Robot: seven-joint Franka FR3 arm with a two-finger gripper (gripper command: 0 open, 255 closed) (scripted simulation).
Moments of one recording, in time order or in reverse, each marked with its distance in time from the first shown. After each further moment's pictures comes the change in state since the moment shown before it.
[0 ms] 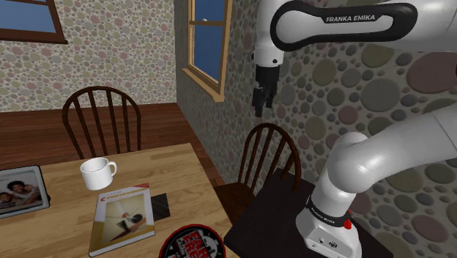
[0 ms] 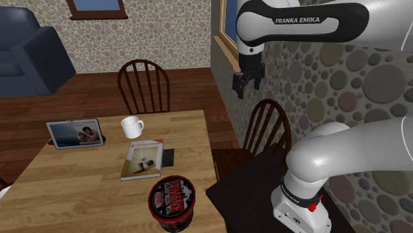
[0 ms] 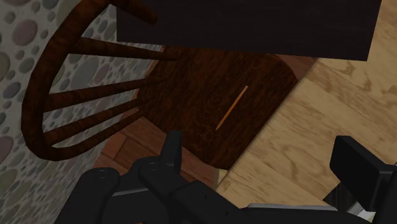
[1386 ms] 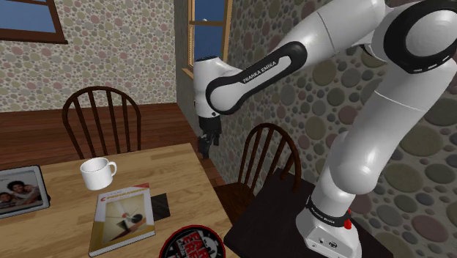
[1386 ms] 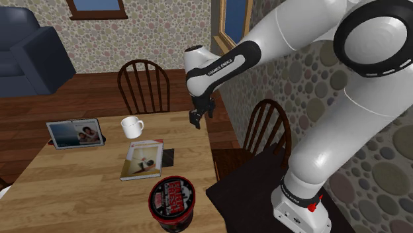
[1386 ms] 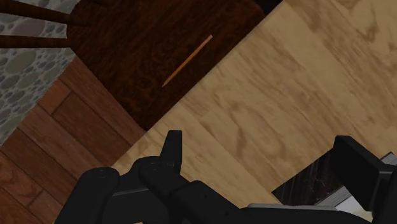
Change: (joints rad) arm 0.096 0.594 0.158 0.037 0.011 0.556 0.059
